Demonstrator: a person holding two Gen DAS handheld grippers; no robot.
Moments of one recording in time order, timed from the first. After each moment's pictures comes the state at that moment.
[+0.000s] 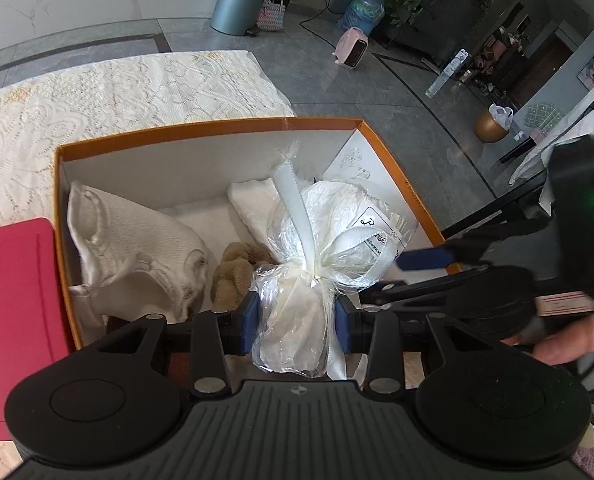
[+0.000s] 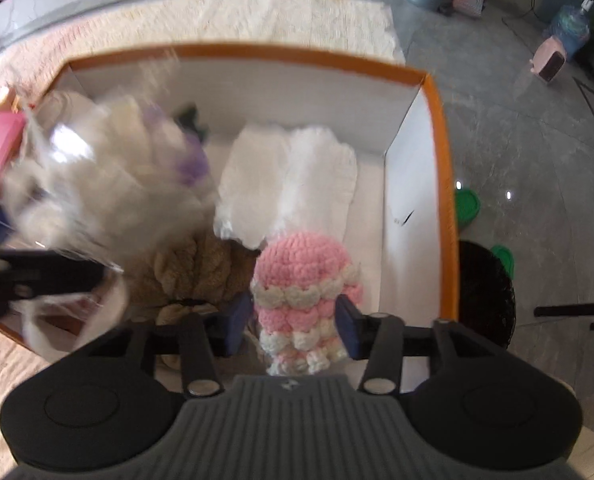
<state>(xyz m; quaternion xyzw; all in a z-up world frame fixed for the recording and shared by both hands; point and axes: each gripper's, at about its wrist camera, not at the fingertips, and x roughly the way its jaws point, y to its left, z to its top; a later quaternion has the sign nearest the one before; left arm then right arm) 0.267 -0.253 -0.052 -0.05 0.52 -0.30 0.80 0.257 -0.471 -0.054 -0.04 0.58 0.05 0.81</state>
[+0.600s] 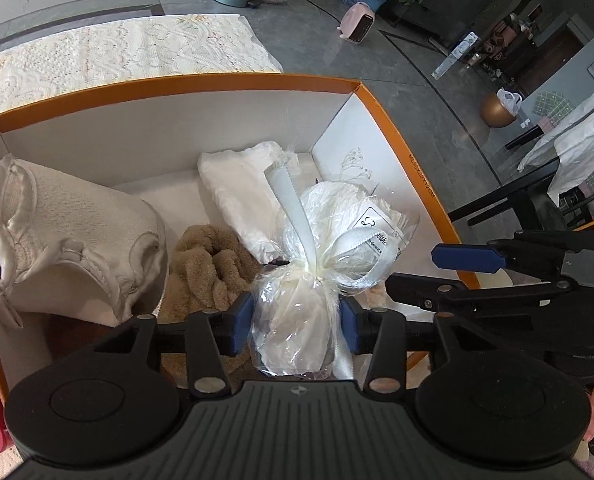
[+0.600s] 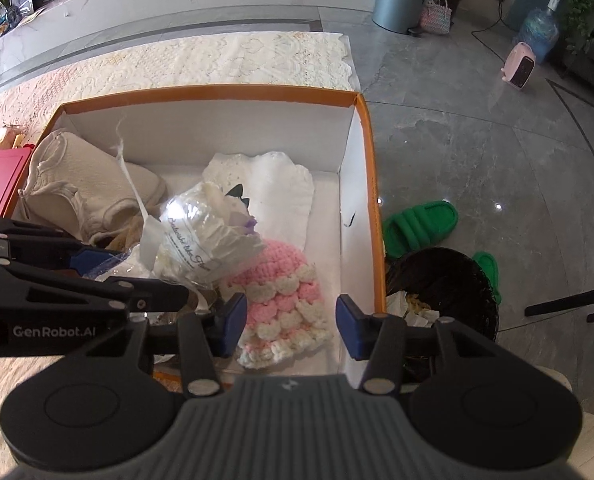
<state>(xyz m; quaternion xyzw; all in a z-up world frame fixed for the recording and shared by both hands) 0.275 -0.290 -0.077 -0.05 0.55 -0.29 0.78 0.235 -0.497 -0.040 -0.02 0.55 0.02 0.83</state>
